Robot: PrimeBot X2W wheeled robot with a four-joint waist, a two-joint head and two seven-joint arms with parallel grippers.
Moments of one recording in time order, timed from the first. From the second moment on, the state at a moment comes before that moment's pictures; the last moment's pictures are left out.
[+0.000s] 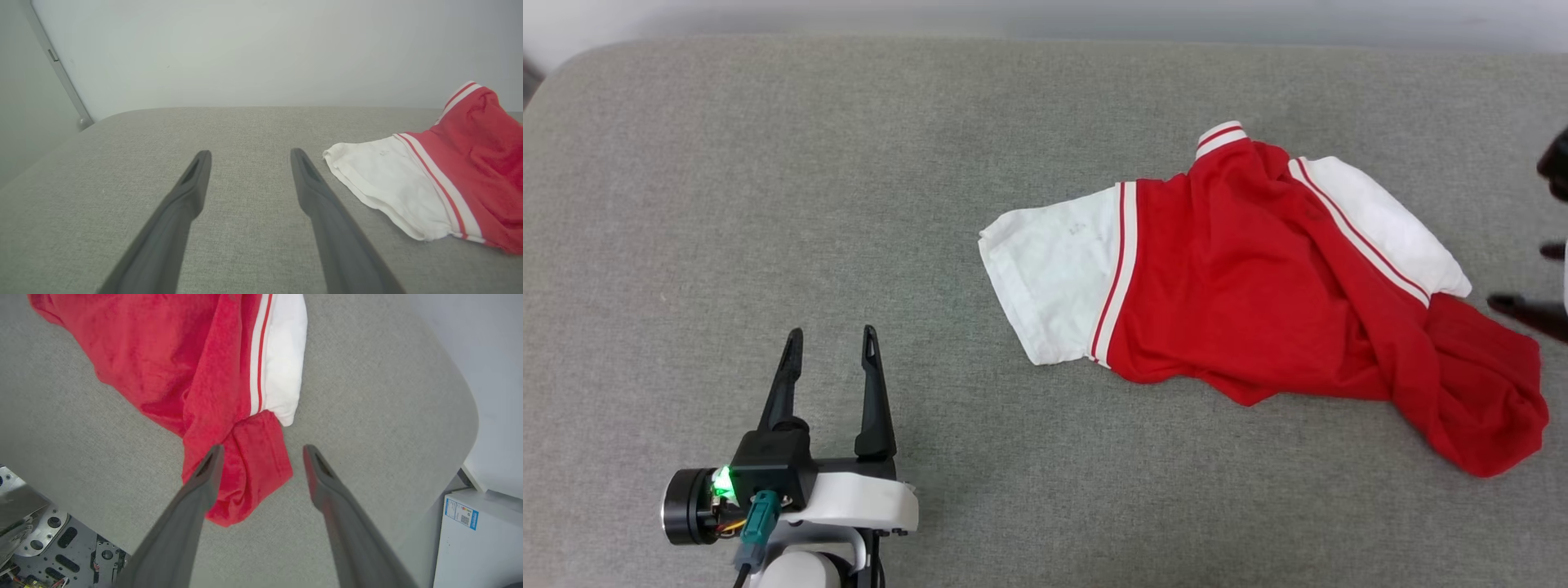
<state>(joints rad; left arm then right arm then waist) -0.08 0.05 -0.08 0.05 -0.07 0.11 -0.26 -1.02 -1.11 0.98 -0.03 1.02 0.13 0.86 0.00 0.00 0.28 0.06</state>
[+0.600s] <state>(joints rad) -0.11 0.05 -0.08 0.07 -0.06 0.10 -0.26 -0.70 -0.88 0.93 0.25 0.99 0.13 0.77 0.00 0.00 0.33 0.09</state>
